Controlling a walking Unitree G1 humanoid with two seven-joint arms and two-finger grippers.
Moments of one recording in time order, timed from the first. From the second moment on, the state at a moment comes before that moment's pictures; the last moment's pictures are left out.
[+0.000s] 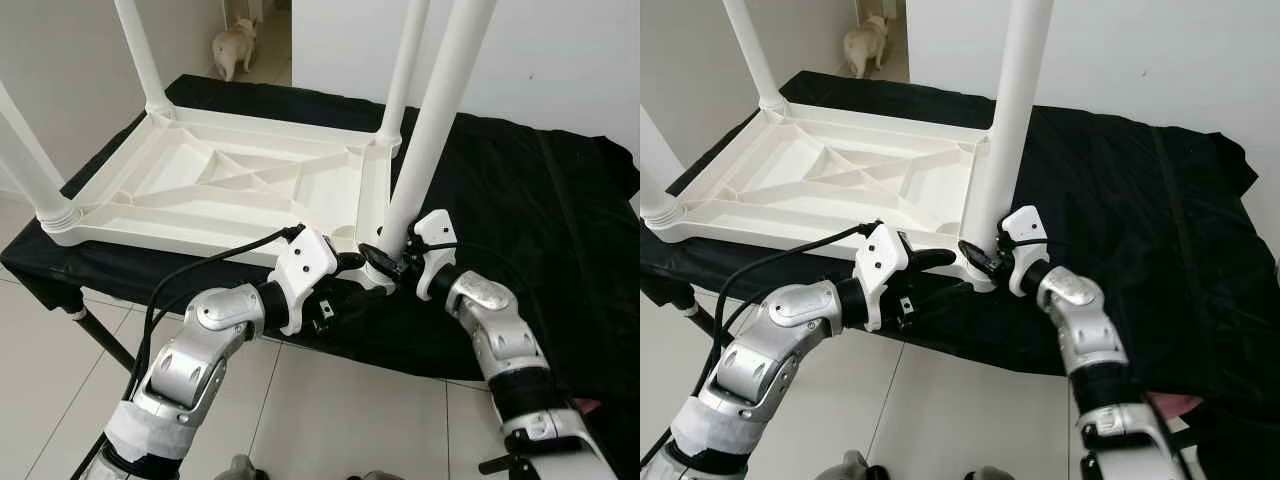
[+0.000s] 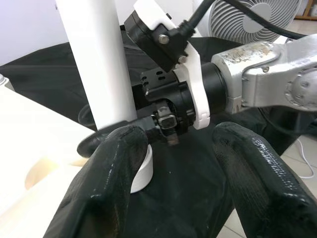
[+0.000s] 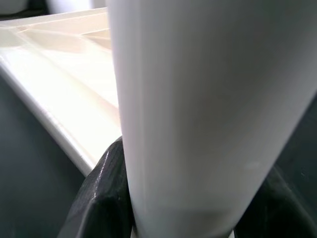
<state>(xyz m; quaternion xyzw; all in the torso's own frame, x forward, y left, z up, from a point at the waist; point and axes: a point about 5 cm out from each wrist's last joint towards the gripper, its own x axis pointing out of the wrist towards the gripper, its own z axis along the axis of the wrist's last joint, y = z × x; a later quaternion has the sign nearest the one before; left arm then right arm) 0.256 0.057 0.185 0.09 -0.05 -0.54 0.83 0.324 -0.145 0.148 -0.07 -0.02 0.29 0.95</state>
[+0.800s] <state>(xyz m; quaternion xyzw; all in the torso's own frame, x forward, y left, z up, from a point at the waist) 0.254 0.056 0.185 0.08 -0.06 -0.55 0.83 0.300 -0.115 0.151 0.00 -0.03 0.03 1.00</state>
